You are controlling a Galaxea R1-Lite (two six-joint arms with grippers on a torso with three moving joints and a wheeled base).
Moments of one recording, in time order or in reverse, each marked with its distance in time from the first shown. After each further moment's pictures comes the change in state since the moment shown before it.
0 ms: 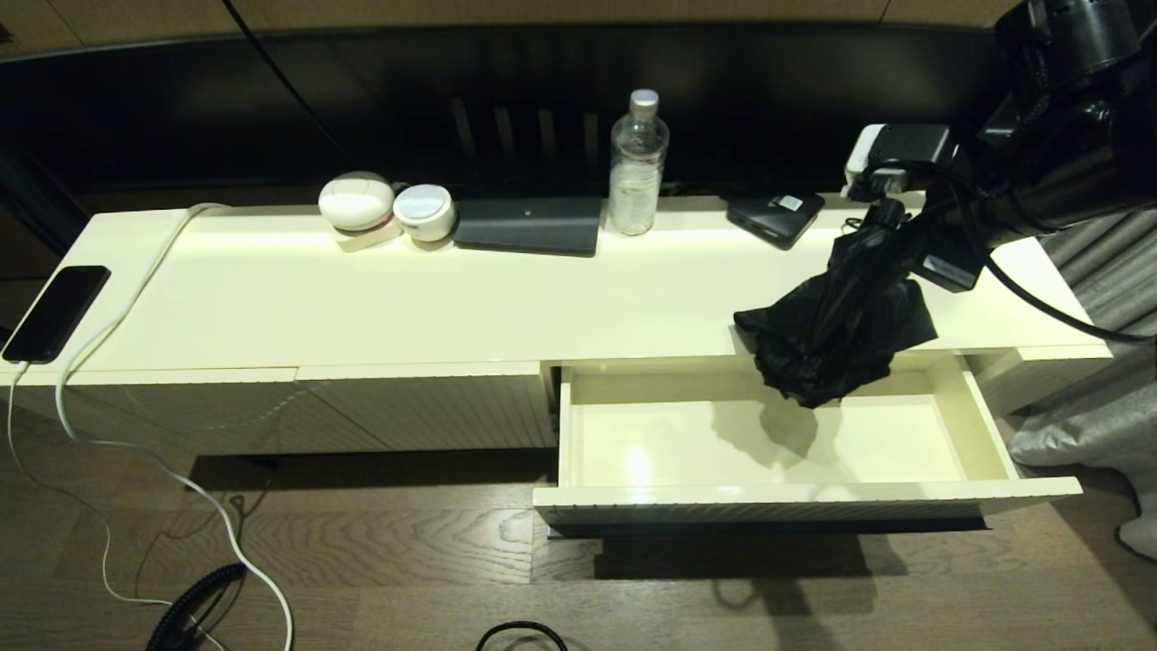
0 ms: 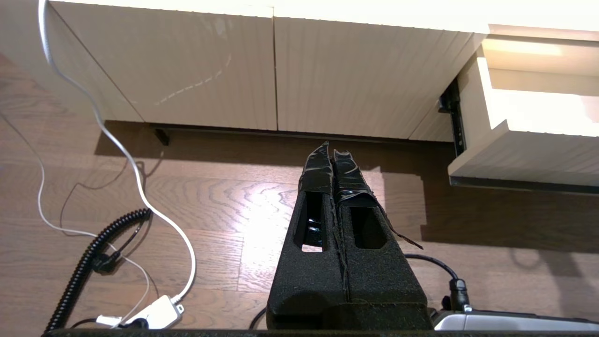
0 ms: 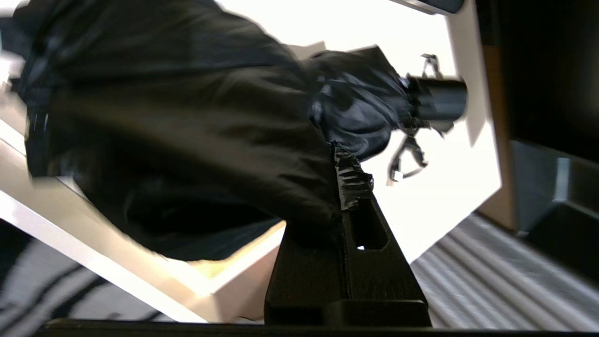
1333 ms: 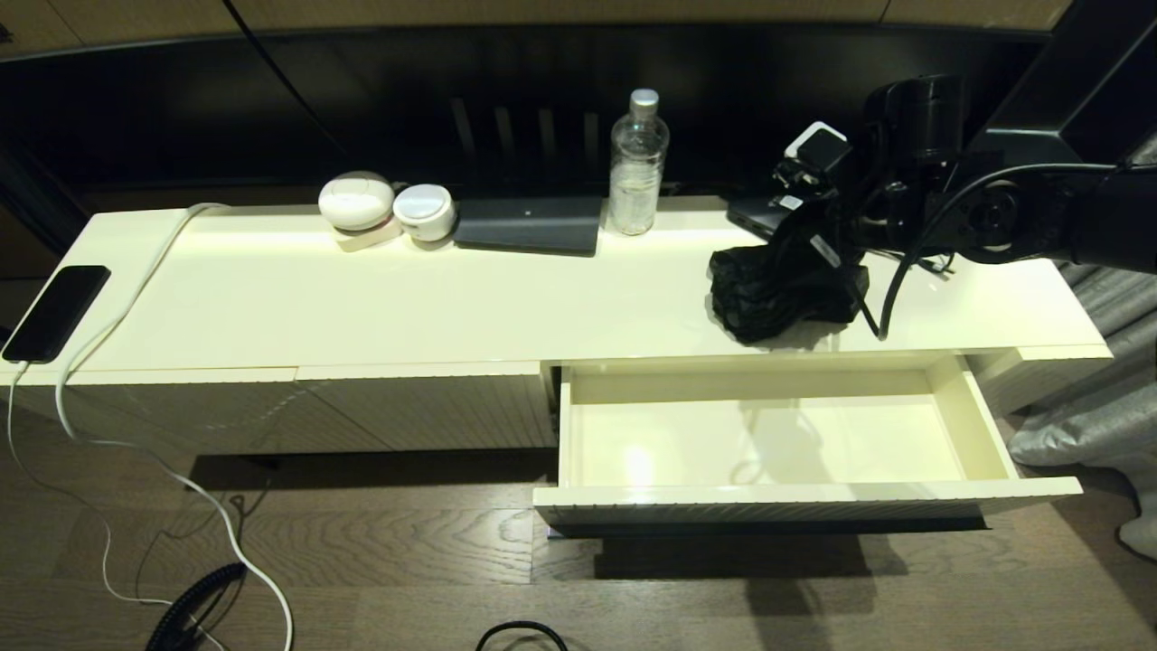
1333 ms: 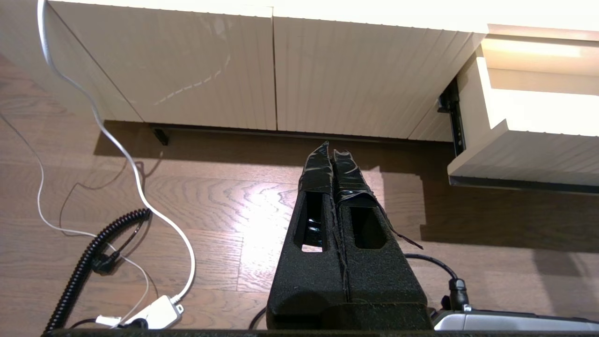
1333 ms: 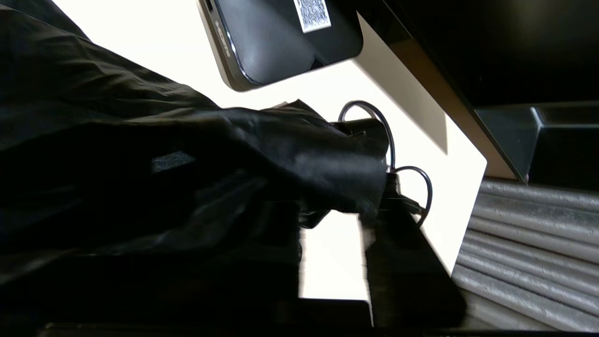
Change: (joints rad) left arm 0.000 0.000 0.000 0.000 0.000 -0.001; right arm 0.014 0.254 0.014 -0.583 -0.261 0.239
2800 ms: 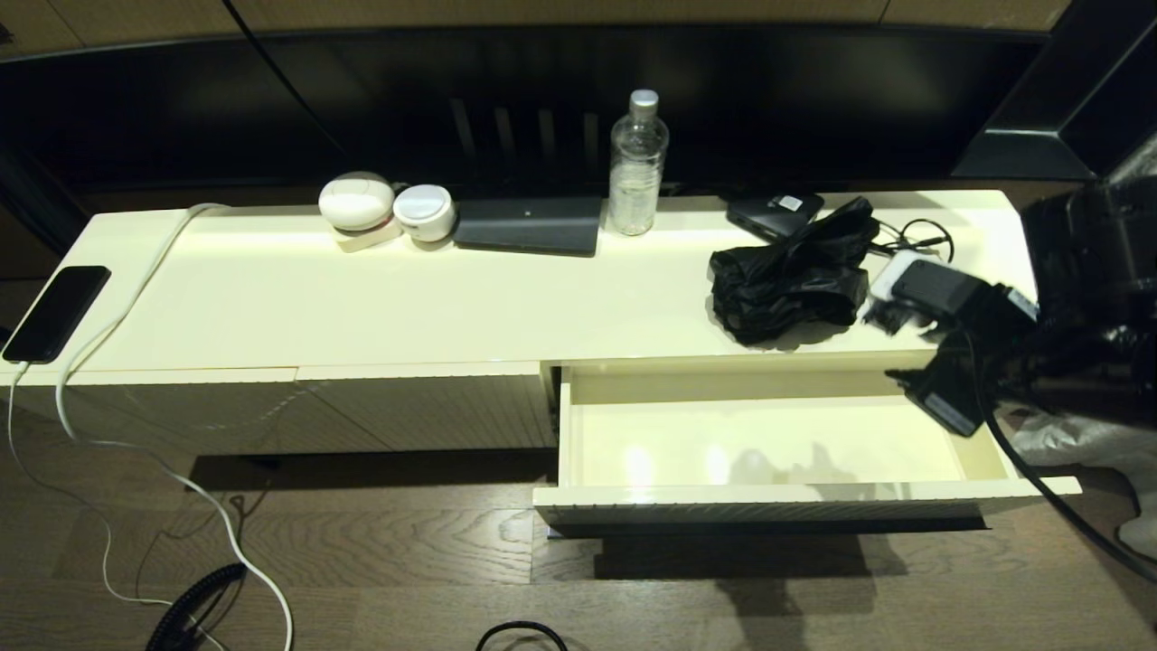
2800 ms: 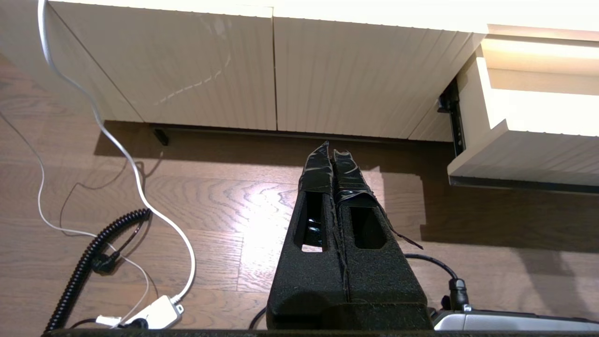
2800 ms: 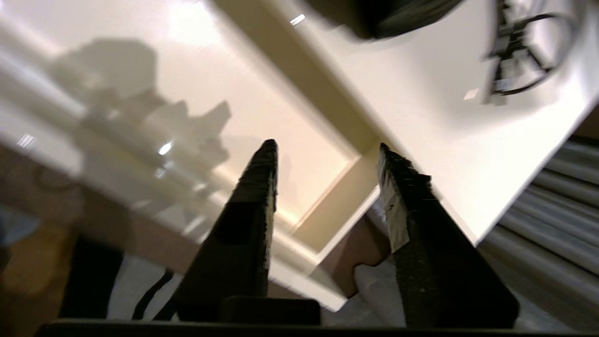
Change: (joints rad) left arm 0.000 0.000 0.000 0.000 0.000 0.000; right arm 0.066 -0.558 0.886 -0.006 0.128 -0.004
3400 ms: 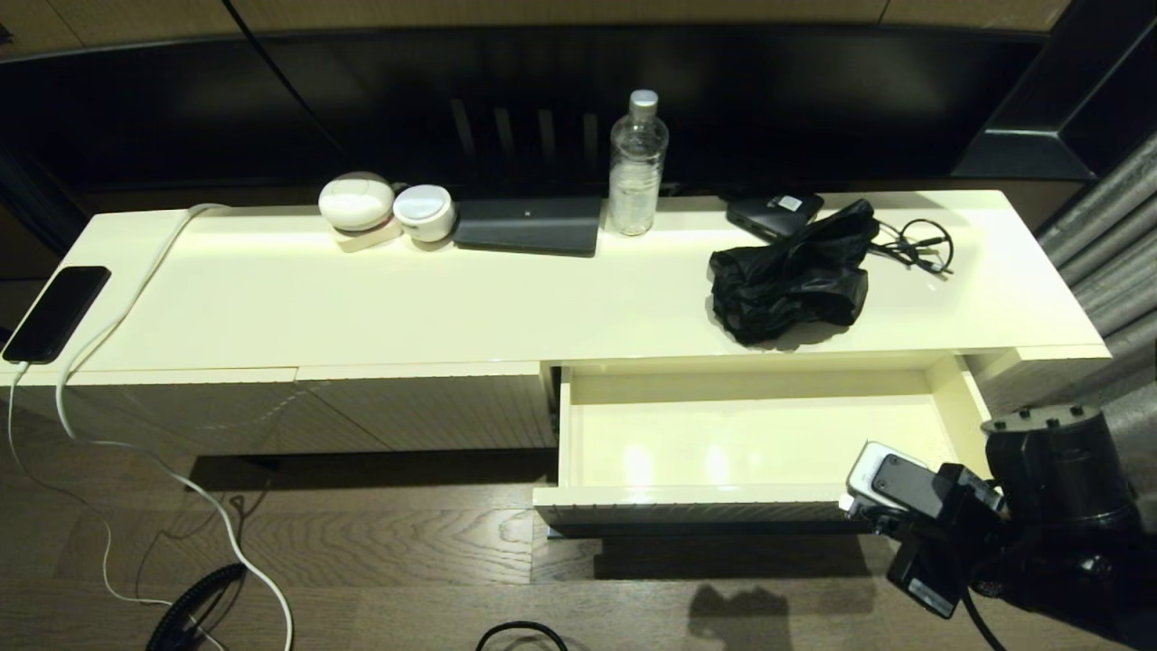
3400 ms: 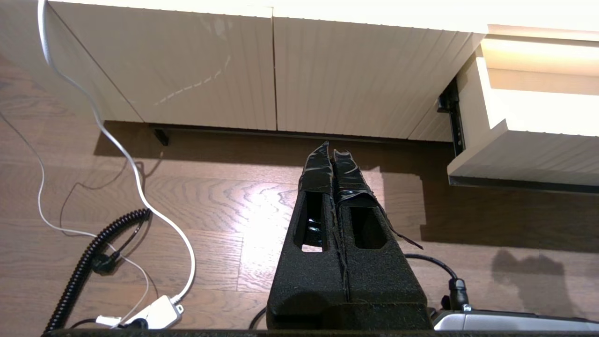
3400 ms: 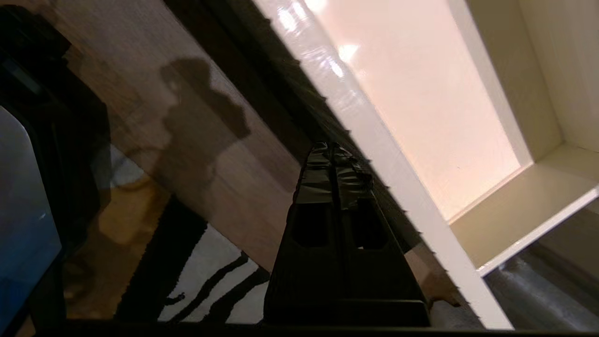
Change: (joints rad) left arm 0.000 0.000 0.000 0.000 0.000 0.000; right arm 0.051 0.048 0.574 -0.507 0.170 0.008
